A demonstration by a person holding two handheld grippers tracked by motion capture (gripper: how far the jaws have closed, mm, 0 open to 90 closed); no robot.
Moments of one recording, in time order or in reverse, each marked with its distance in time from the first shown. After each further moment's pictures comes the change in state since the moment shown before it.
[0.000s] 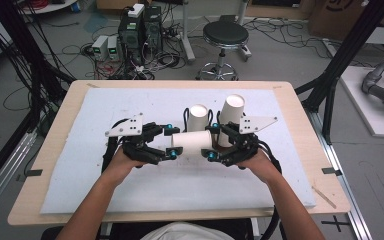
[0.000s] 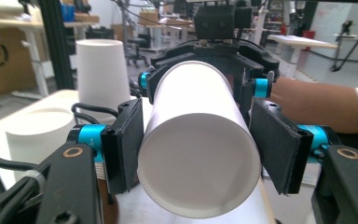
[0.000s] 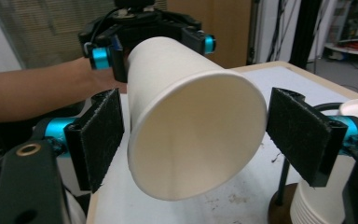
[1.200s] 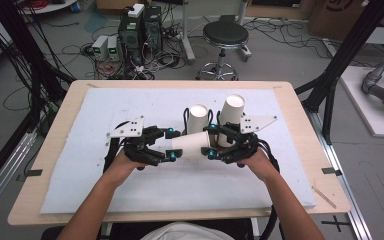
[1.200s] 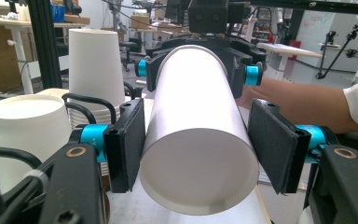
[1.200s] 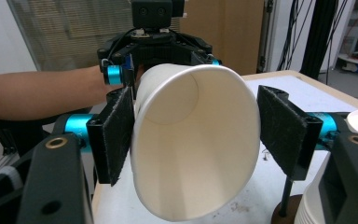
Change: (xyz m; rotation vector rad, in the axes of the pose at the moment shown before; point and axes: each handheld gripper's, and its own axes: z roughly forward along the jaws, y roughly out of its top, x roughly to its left) left arm 0.007 -0.017 0.001 -0.020 -0.053 -0.047; right arm -0.007 -0.003 0.001 -0.029 0.066 -0.025
